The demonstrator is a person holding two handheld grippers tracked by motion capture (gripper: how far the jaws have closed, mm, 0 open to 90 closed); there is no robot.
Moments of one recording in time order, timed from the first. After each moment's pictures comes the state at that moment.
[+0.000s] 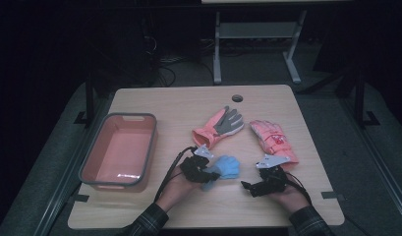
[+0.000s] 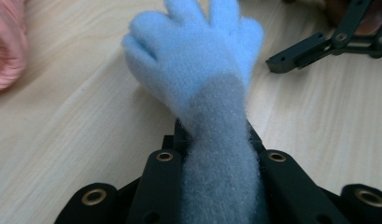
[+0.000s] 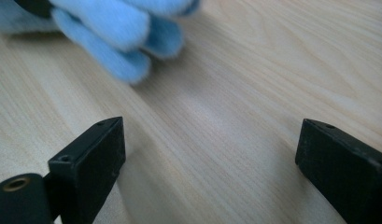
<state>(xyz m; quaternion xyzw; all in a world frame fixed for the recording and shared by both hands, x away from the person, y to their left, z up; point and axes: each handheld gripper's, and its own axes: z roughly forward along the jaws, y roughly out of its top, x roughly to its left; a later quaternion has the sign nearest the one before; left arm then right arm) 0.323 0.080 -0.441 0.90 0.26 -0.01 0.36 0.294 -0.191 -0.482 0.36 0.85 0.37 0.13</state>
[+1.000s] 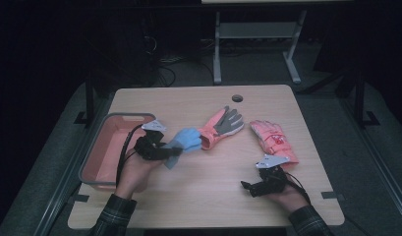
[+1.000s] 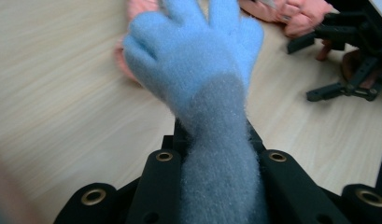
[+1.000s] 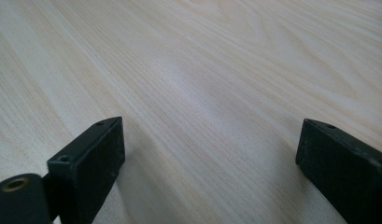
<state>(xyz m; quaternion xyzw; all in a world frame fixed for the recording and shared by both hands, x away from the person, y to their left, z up) 0.342 0.191 -0.367 0.85 0.36 0.05 0.39 0.294 -0.190 -0.482 0.36 0.85 0.36 0.13</state>
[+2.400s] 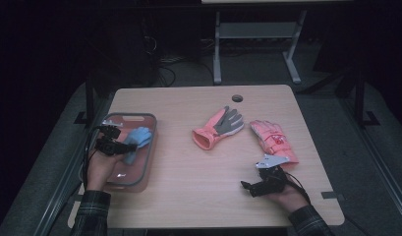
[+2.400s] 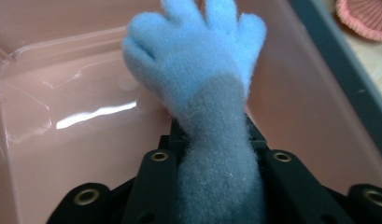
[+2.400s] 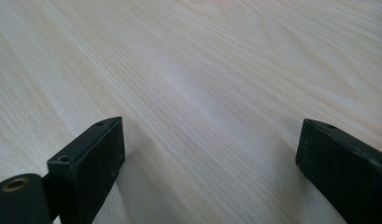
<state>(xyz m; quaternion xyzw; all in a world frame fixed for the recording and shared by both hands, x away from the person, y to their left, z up) 0.376 0.312 -0.408 0.79 0.53 0.09 0.29 0.294 -0.190 -0.482 0.36 0.85 0.36 0.13</state>
